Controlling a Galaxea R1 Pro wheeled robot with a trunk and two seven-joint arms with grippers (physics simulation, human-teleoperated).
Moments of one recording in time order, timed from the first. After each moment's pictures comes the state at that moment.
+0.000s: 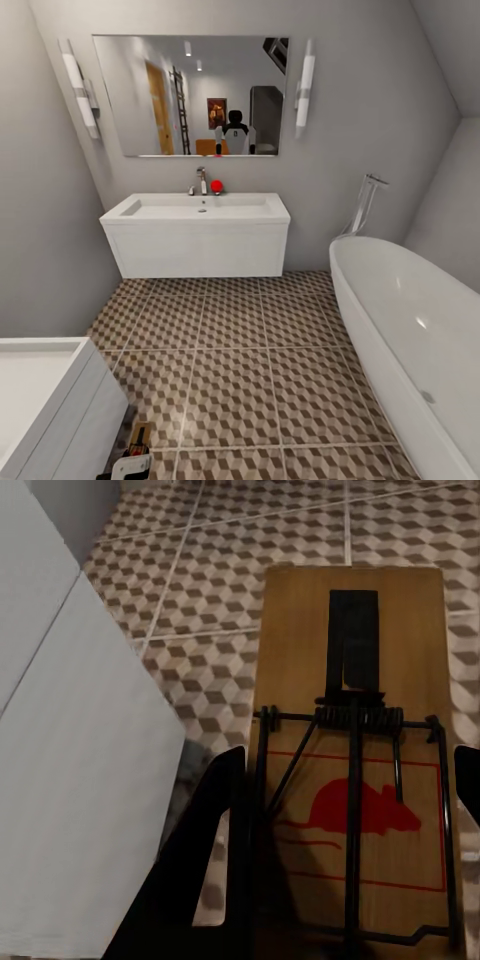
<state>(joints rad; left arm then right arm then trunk) -0.41 0.02 -0.14 0.07 -0.02 -0.86 0.36 -0.19 -0.04 0.02 -0.08 0.07 -0.38 -0.04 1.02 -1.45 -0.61</state>
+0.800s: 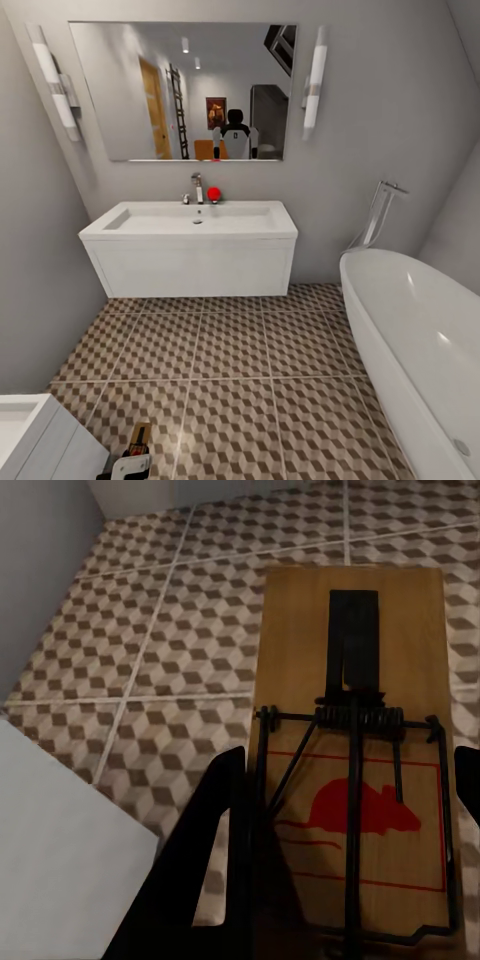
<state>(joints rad) -0.41 0.02 -0.14 0.07 -0.02 -0.85 0.36 -0.19 -0.04 0.02 -0.08 0.07 -0.38 -0.04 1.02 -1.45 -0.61</state>
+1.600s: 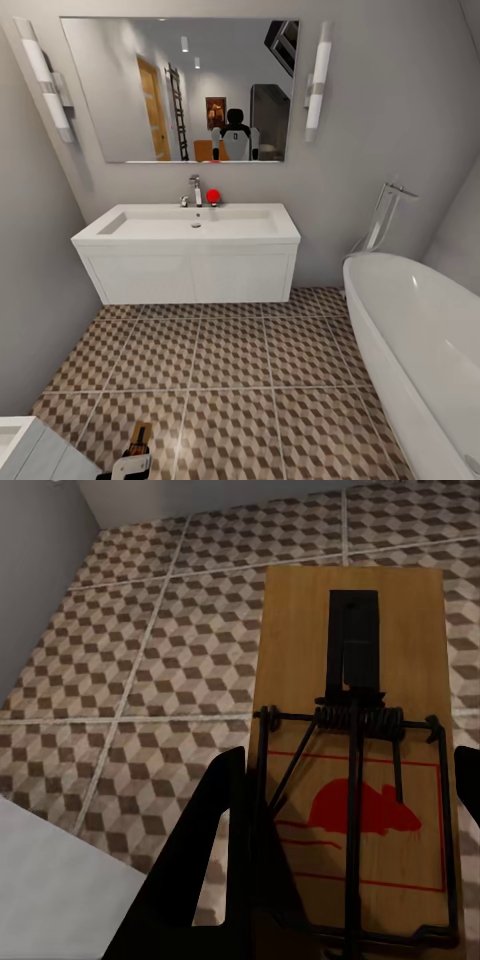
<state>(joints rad) -0.41 0.02 -0.14 0.07 -0.02 -0.86 0.36 -0.19 -0.04 0.02 -0.08 0.07 -0.38 -0.04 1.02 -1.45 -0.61</state>
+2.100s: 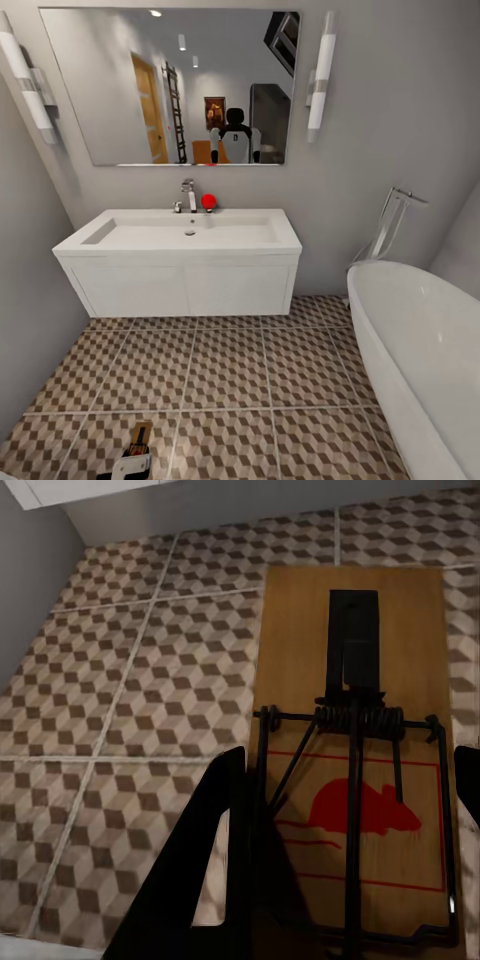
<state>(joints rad) -0.41 0.02 -0.14 0.07 -0.02 -0.86 0.36 -0.19 -0.04 0.02 -0.08 0.07 -0.38 -0.04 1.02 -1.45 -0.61</state>
